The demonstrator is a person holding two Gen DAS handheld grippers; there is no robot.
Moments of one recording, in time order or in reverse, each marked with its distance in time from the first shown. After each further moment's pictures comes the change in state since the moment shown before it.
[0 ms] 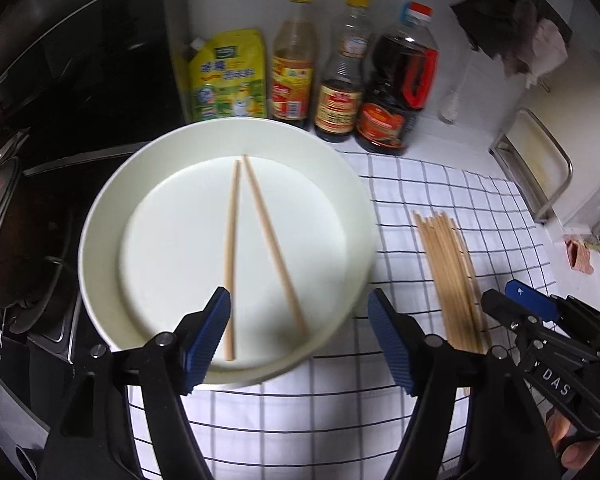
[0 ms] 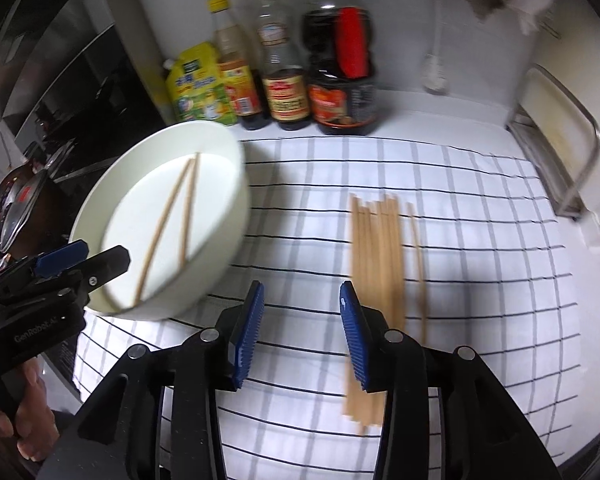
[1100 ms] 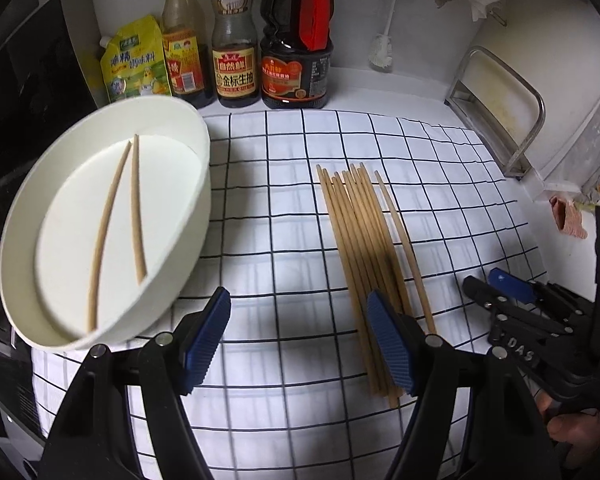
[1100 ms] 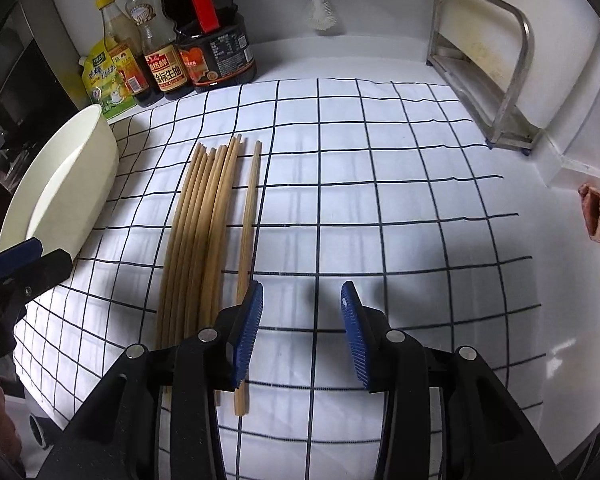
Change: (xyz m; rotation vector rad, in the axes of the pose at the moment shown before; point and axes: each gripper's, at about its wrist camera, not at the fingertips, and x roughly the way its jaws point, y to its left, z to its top) left arm 0.046 -0.117 -0.029 0.061 0.054 -0.046; right arm 0.039 -0.128 -0.038 0.048 0.056 -0.067
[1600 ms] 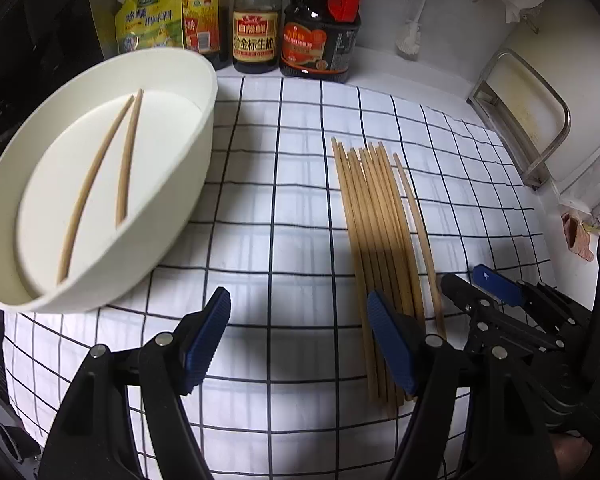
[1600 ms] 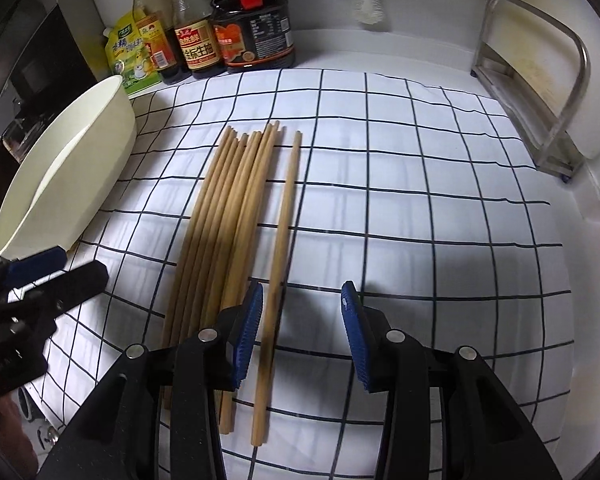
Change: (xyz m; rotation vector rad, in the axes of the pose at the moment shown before) left arm 0.029 0.006 -0.014 -0.095 0.040 0.002; right arm 0.025 0.024 0.005 -0.108 0.014 0.031
